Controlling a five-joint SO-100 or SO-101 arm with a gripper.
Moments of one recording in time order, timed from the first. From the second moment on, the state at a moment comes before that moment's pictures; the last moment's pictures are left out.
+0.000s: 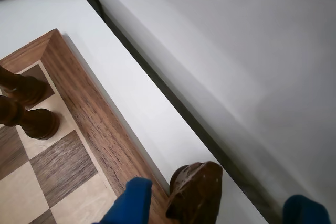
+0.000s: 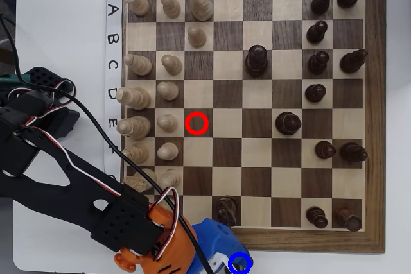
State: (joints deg) arm 34.1 74.5 92.0 26.4 97.6
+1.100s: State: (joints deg) arm 34.0 106.5 85.6 41.7 71.9
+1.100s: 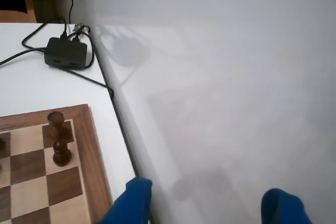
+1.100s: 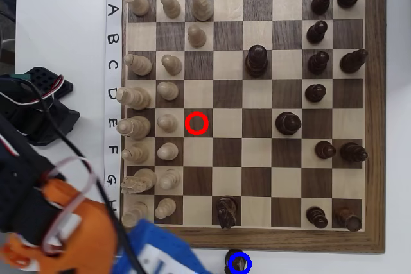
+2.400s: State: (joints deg) arm 83.3 161.5 135.6 49.3 6.5
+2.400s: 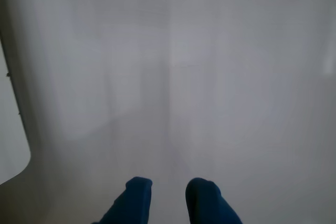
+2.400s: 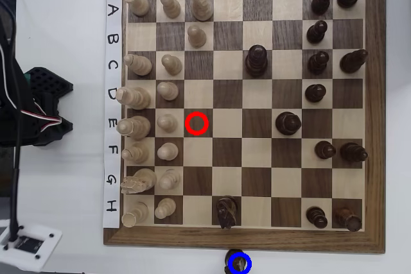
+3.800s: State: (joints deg) arm 93.2 192.9 181.2 53.0 -4.0
